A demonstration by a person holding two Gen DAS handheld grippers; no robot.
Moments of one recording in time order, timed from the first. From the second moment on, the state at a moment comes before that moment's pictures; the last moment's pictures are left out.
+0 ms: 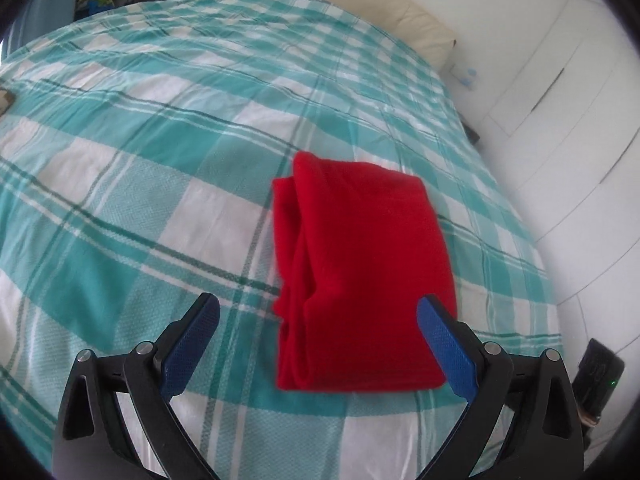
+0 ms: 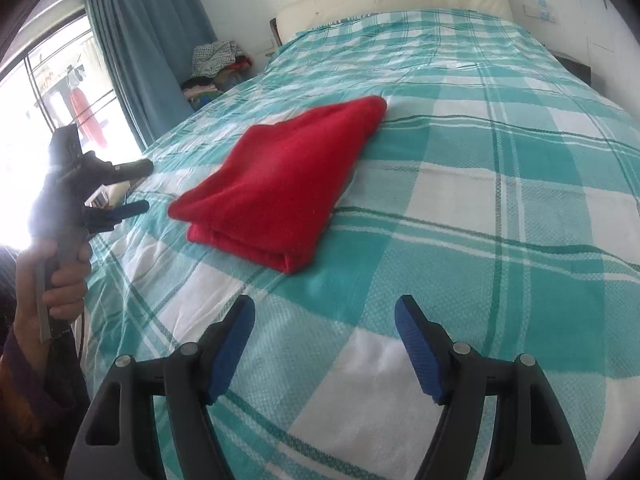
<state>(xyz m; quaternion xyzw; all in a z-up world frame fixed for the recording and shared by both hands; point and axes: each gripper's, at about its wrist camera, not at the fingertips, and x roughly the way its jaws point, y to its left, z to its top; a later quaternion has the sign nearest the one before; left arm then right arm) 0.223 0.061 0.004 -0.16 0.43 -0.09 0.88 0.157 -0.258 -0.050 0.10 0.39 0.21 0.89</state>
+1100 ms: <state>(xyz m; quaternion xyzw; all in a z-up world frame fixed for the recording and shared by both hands) 0.277 0.020 0.069 -0.08 0.40 -0.12 0.91 0.295 -0.157 0.052 0.01 0.29 0.19 0.94</state>
